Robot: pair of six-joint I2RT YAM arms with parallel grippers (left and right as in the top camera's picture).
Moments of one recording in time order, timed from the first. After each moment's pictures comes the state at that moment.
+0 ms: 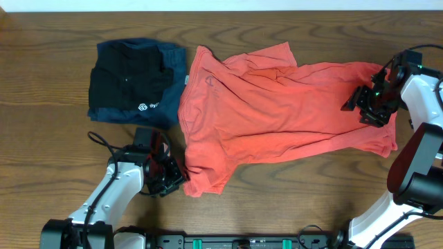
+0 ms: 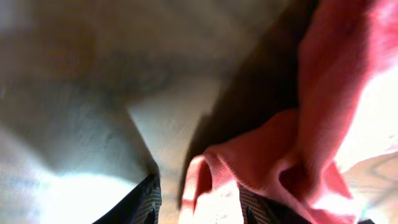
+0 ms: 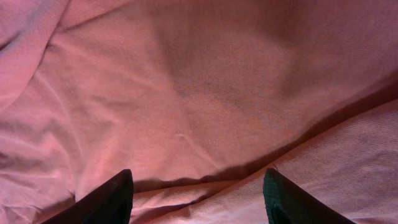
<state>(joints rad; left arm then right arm) -0.11 1.35 0.52 -0.66 0.45 -0.60 -0.31 1.94 1.41 -1.01 -0.28 0.22</state>
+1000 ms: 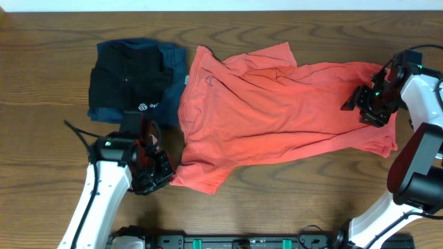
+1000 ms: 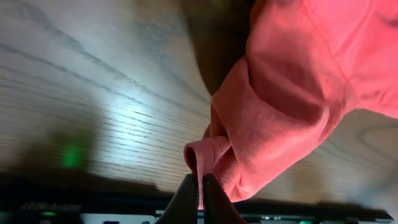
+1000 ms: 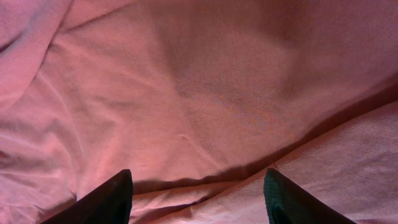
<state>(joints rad) -0.11 1.17 0.82 -1.18 0.30 -0.56 -0.31 1.94 1.41 -1.00 -0.28 0.22</state>
